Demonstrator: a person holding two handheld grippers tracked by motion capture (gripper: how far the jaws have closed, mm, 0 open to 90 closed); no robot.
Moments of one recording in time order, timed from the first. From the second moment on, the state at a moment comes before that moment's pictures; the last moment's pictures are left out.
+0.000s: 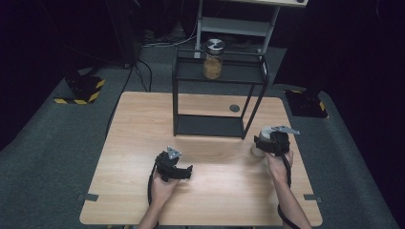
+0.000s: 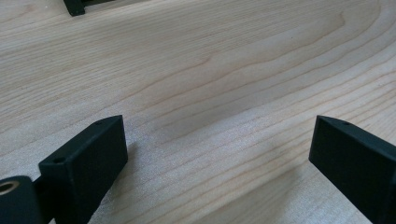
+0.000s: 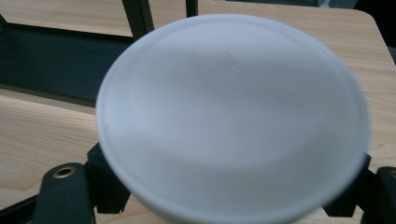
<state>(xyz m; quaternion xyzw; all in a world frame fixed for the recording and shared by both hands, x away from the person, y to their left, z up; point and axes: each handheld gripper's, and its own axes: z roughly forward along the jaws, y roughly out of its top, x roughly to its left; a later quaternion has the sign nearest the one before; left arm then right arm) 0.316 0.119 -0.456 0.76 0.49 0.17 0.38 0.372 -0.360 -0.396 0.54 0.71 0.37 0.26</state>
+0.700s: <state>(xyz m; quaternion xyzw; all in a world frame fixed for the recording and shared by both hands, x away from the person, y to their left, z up) 0.316 0.121 -0.457 0.76 0.49 0.17 0.38 0.371 -0.354 -0.401 0.53 0.71 0.37 0.28</state>
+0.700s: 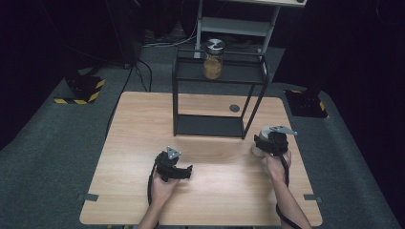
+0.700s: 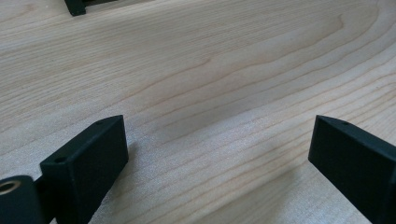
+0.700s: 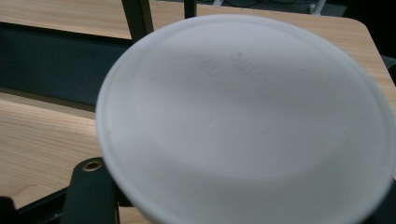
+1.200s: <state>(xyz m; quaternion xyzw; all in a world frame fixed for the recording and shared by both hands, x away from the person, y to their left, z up) 0.316 0.121 -0.457 0.76 0.49 0.17 0.38 0.370 -0.356 -0.401 0.53 0.71 0.37 0.28</state>
